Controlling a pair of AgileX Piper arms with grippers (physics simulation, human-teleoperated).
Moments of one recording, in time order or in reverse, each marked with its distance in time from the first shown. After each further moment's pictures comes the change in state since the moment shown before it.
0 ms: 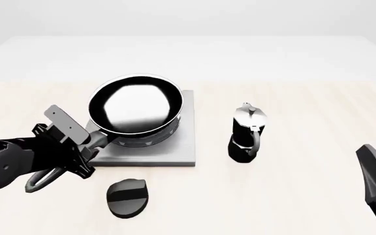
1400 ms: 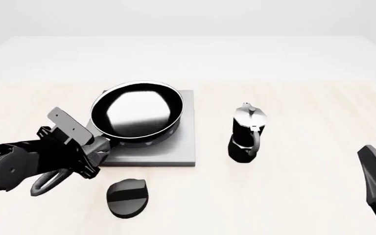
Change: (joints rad) left arm -0.017 0.034 0.020 -0.076 -0.006; right arm -0.006 -0.014 -0.001 0.014 0.002
